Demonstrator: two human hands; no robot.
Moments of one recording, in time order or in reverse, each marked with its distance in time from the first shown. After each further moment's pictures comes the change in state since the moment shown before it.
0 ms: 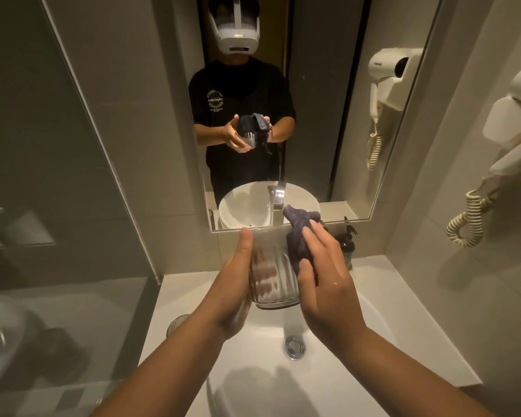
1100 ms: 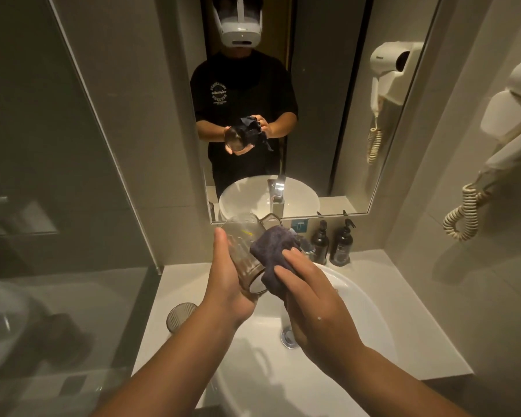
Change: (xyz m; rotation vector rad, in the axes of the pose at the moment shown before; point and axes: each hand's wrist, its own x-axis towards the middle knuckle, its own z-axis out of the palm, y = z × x) left_hand 0.014 -0.026 -0.006 -0.537 0.175 -0.182; right_hand -0.039 0.004 -0.007 -0.101 -0.164 -0.306
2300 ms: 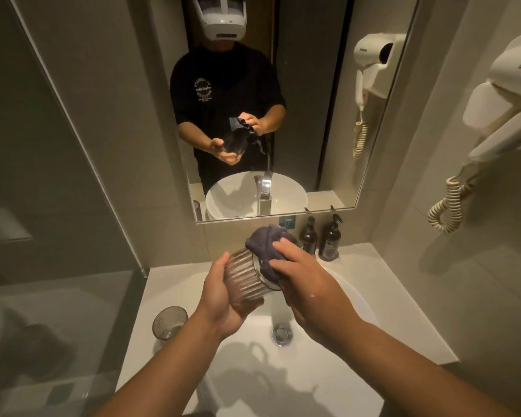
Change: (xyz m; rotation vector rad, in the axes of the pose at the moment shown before) left_hand 0.033 -0.030 -0.027 0.091 -0.073 -0.037; right_hand 0.010 0.037 -0.007 0.031 -0.160 0.026
